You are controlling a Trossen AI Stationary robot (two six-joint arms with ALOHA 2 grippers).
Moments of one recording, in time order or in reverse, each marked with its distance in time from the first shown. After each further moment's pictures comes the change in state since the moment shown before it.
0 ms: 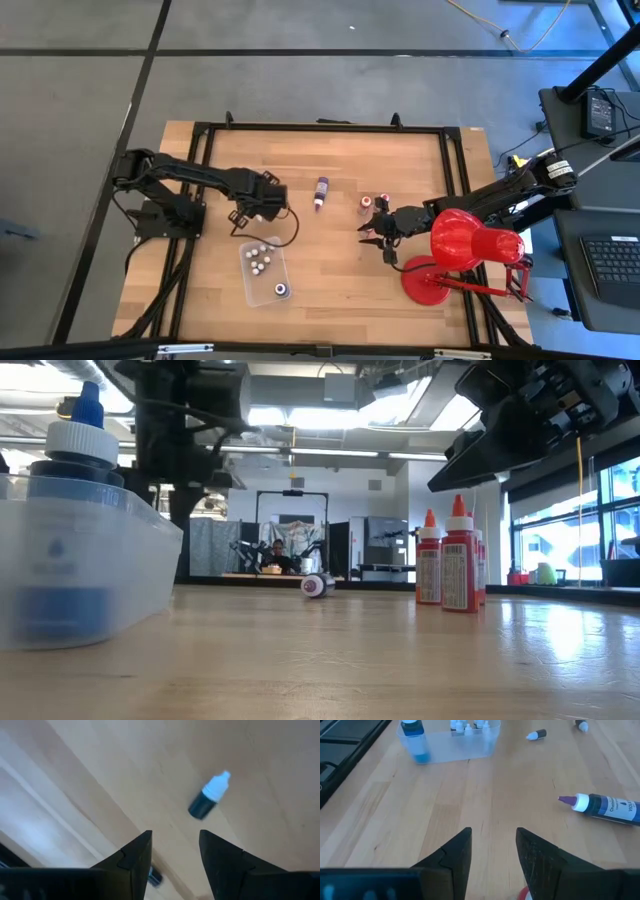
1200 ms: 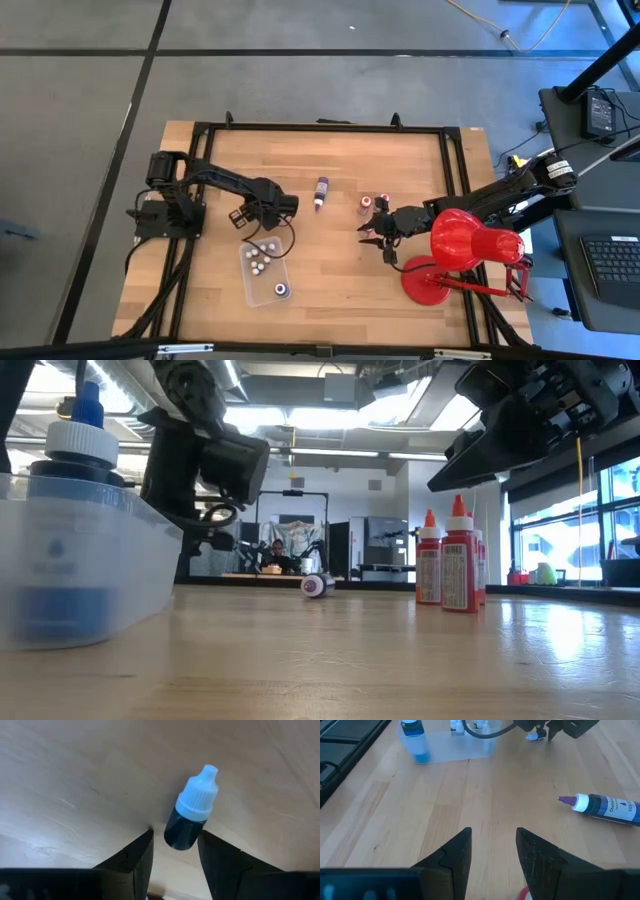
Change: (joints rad) left arm 0.013 0.277 -0.001 0.010 0.004 0.243; right arm 0.000 0.000 0.000 -0.001 0.000 -0.003
